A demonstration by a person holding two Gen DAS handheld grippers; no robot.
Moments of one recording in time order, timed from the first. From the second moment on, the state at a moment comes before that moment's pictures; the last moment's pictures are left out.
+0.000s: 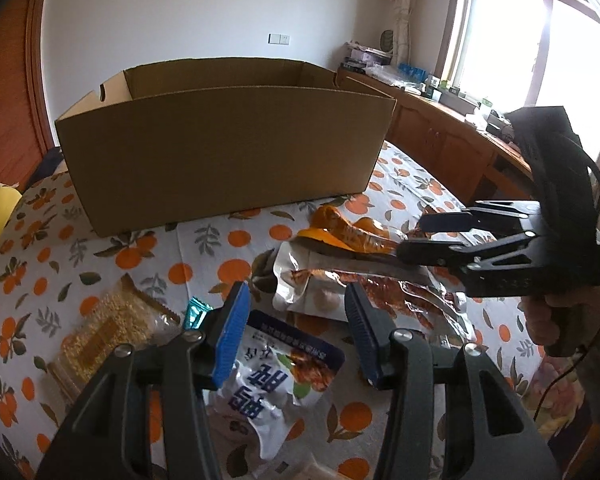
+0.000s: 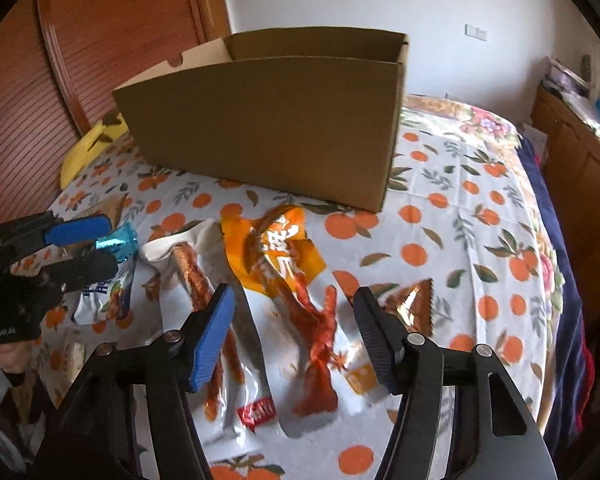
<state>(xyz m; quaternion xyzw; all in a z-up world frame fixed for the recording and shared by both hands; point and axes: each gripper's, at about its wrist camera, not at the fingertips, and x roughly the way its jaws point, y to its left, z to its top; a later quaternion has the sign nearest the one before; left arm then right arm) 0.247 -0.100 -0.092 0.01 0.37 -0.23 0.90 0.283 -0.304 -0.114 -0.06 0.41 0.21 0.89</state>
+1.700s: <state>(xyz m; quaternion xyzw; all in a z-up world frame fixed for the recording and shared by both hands) 0.250 -0.146 -0.117 -0.07 0.48 -0.20 0.85 0.223 -0.352 -0.115 -0.05 0.38 0.16 0.91</state>
